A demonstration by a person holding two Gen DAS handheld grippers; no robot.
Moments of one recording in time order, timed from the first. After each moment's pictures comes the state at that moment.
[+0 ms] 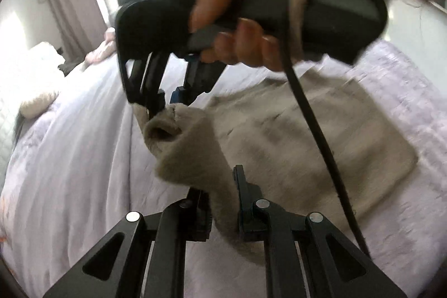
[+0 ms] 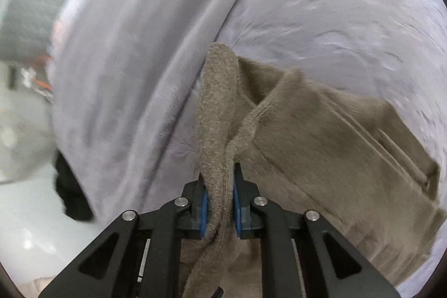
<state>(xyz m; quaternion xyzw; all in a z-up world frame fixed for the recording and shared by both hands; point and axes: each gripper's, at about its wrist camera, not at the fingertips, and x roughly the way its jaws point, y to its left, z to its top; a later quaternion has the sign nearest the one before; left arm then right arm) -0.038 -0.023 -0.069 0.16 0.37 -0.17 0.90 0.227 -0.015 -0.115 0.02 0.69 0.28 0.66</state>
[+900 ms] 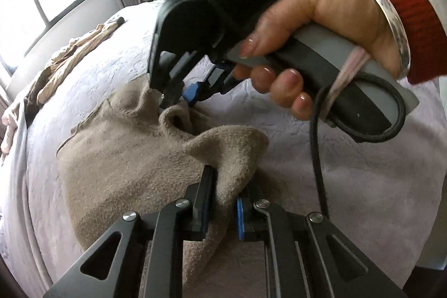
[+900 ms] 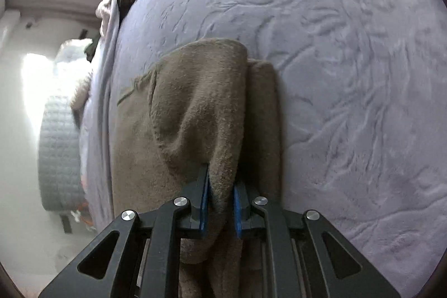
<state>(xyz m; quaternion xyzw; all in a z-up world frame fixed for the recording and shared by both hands) -0.116 -0.252 -0.110 0.28 0.38 -0.39 0.79 0.090 -0.390 -0.181 0.36 0.54 0.11 0.75</state>
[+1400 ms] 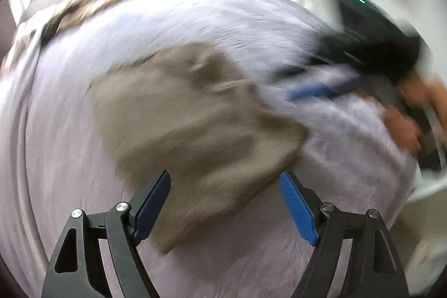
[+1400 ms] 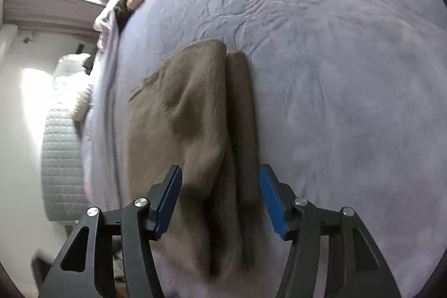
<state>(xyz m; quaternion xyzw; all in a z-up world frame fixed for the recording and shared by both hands) -0.076 -0.162 -0.068 0.13 0.50 -0.34 0.79 -0.002 -0.400 -0.139 0.39 0.53 0.08 0.75</state>
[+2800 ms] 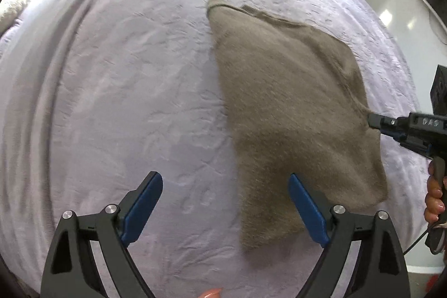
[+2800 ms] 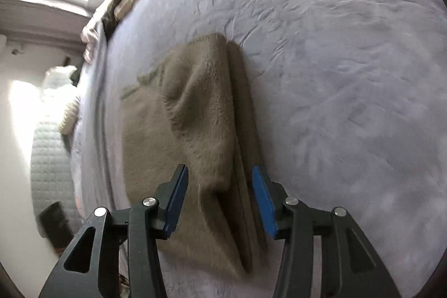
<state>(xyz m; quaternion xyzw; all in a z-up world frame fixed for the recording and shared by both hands) -0.013 -0.085 -0.103 0.03 0.59 -0.16 0.79 0.030 -0.366 -0.148 0.35 0.55 0.01 0.76</state>
